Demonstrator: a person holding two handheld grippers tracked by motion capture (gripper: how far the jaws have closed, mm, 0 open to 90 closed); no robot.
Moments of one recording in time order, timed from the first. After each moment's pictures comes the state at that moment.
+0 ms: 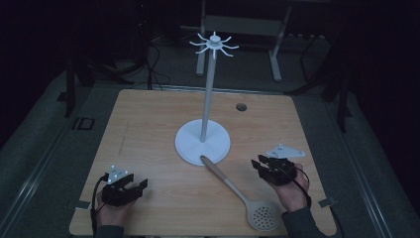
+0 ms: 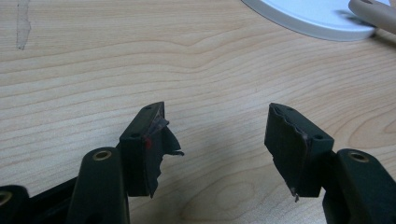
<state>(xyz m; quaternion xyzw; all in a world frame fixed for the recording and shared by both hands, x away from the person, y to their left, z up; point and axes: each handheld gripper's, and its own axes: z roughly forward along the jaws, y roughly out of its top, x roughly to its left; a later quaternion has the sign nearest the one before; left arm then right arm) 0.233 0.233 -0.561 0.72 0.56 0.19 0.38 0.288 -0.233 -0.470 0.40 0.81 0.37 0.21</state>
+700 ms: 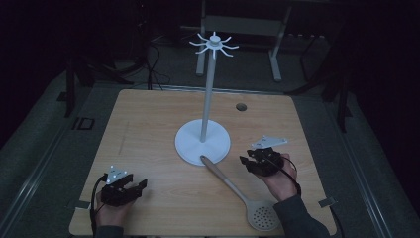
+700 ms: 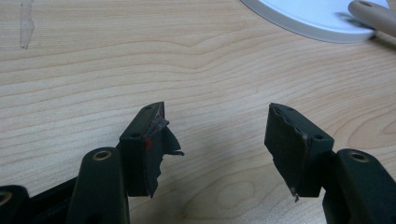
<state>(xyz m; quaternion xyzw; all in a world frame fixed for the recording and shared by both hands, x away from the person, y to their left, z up) 0.233 0.235 -0.561 0.72 0.56 0.19 0.38 0.311 -0.200 -0.461 0.37 0.84 0.34 0.18</state>
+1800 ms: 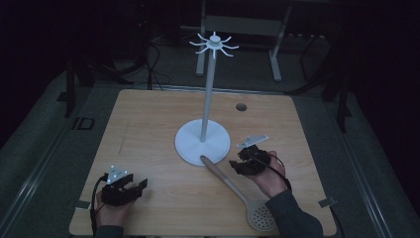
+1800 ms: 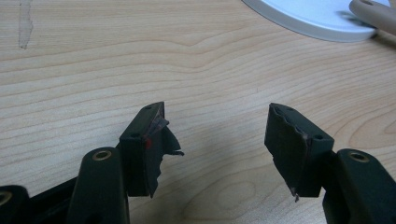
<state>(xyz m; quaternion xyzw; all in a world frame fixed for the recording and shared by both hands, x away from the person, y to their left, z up) 0.233 0.235 -0.561 0.72 0.55 0.19 0.38 0.323 -0.169 -0.474 0.35 0.88 0.29 0.14</state>
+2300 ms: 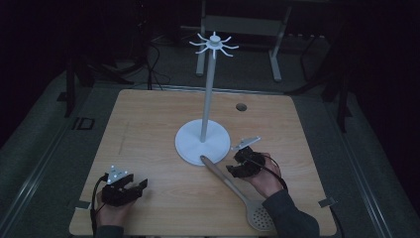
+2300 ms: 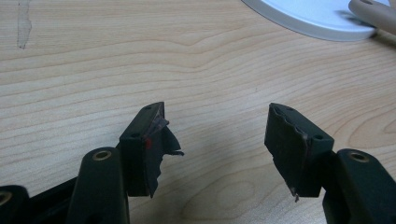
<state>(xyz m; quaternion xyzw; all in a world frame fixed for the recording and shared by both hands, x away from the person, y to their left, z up) 0.233 0.234 -0.561 0.72 0.55 0.19 0.38 0.328 -0.160 -0.489 0.35 0.89 0.26 0.12</state>
